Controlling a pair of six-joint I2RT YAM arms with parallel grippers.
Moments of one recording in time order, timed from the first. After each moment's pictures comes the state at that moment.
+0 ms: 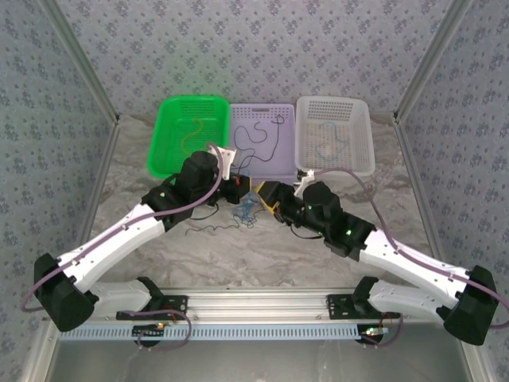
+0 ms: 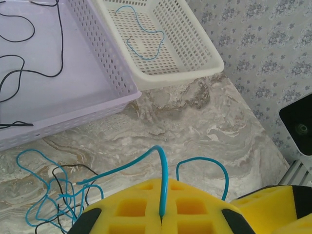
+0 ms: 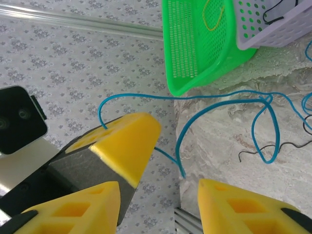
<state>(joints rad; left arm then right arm) -0.80 1.20 1.08 -0.36 0.11 -0.51 0.90 1.02 0.78 0.00 0.00 1.40</state>
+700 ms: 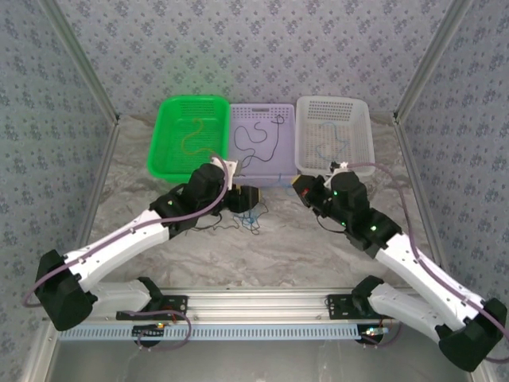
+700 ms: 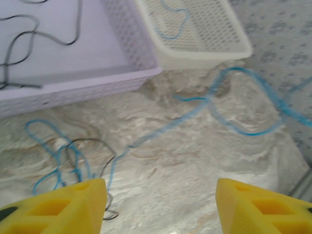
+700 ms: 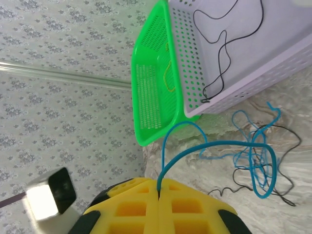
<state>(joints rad) -0.83 1.20 0.96 -0.33 0.02 -0.59 0.62 0.86 0.80 -0.28 -0.05 1.25</state>
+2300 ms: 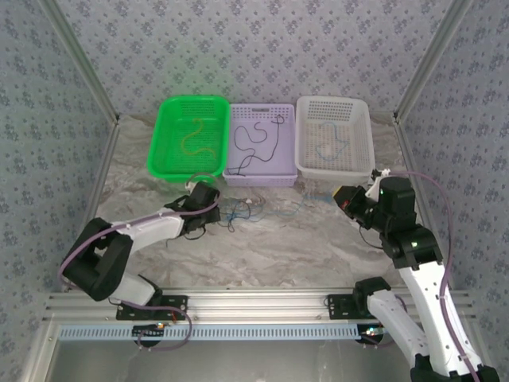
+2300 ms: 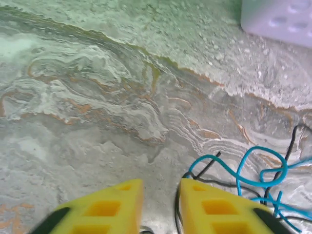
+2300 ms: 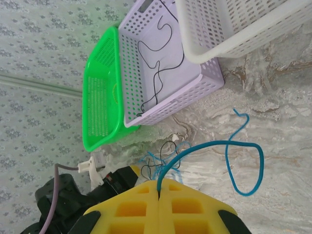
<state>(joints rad) -0.57 1.44 0.66 -0.19 -0.21 -0.69 0.21 0.68 0.90 -0.74 -0.31 0.89</state>
